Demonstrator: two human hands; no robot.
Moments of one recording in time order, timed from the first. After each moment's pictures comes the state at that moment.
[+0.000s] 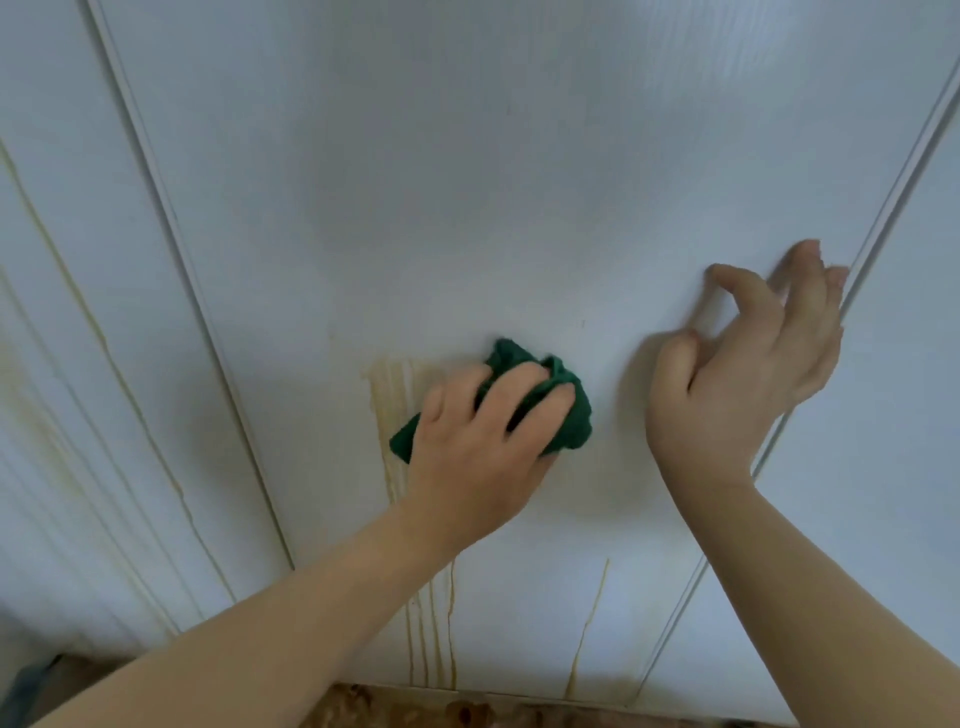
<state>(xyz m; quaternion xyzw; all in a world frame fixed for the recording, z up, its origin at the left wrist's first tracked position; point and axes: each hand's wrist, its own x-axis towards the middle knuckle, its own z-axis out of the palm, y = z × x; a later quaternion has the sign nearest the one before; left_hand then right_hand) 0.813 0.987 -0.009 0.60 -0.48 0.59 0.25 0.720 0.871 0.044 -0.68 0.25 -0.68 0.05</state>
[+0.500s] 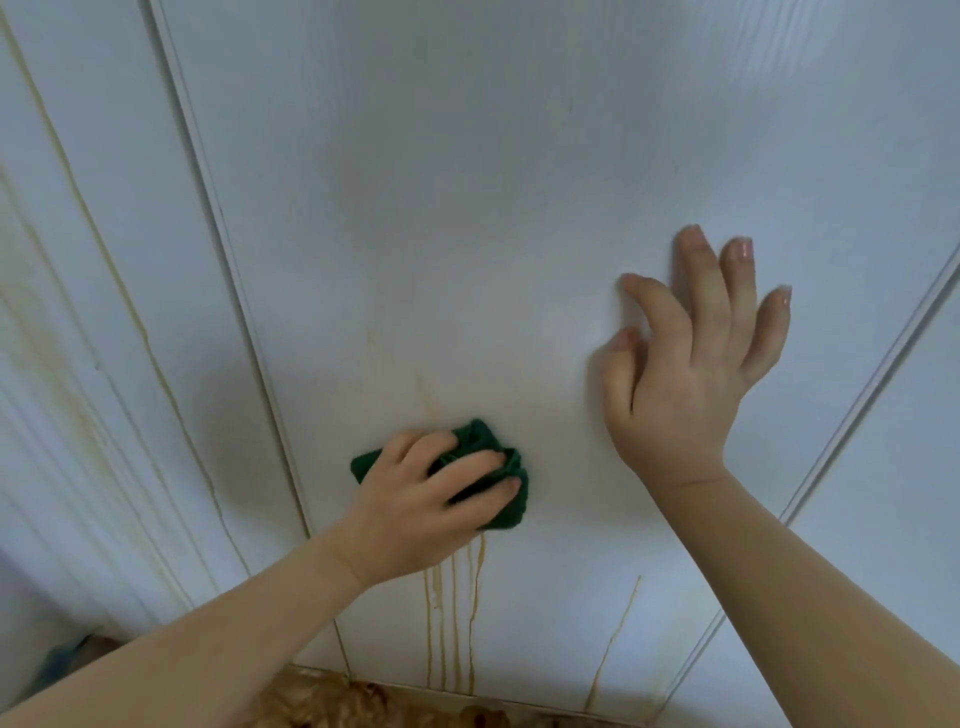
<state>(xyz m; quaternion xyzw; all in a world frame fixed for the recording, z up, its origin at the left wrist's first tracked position) 0.870 1.048 -0.051 0.56 -0.60 0.56 0.12 0.764 0.873 0.034 -0.69 0.10 -0.70 -0.13</state>
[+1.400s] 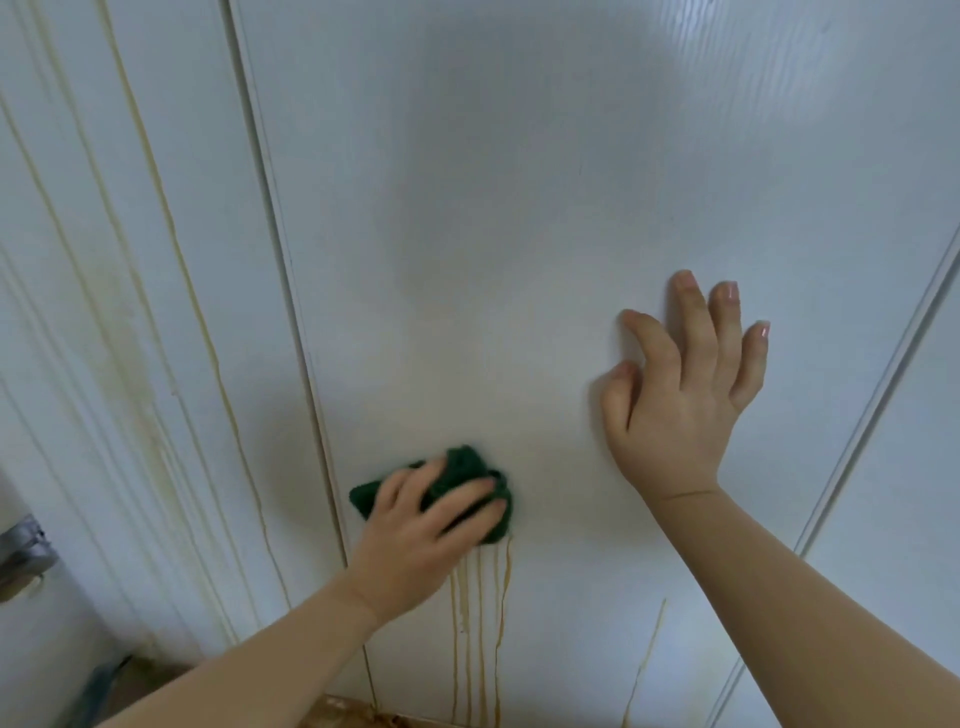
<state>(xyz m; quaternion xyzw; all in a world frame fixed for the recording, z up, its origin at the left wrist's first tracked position) 0.870 1.069 -0.073 0.63 -0.51 0.58 0.11 0.769 0.881 0.031 -0.68 0.12 -0.71 -0.13</state>
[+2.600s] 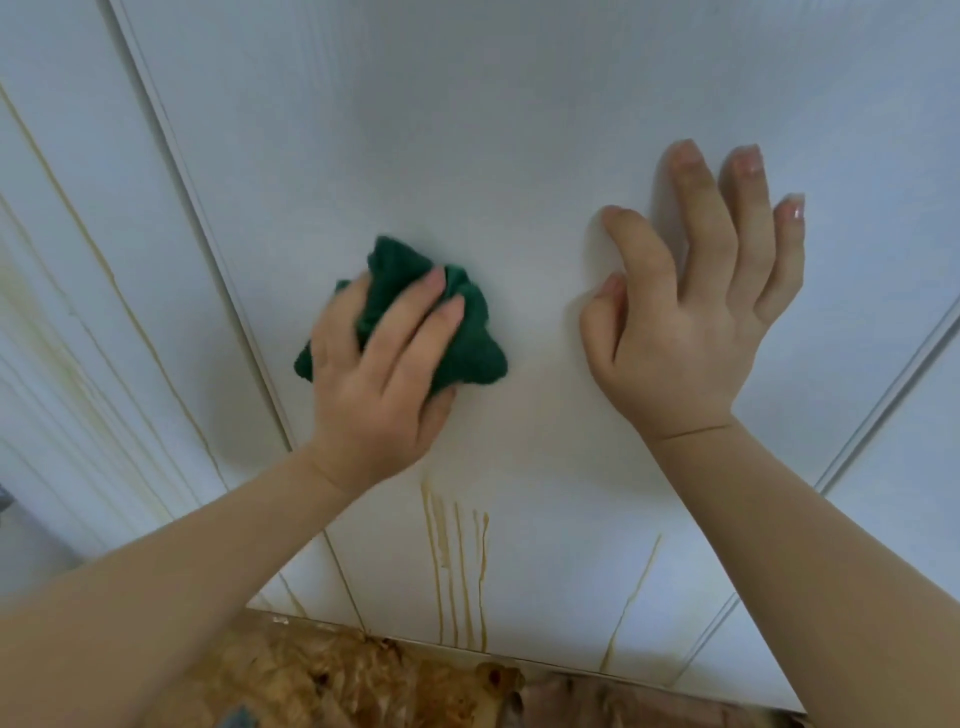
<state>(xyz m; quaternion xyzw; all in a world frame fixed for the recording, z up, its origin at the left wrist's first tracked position) 0.890 1.043 -0.032 0.59 -0.47 0.62 0.21 0.775 0.873 0.022 -0.66 0.08 -0.72 -0.20</state>
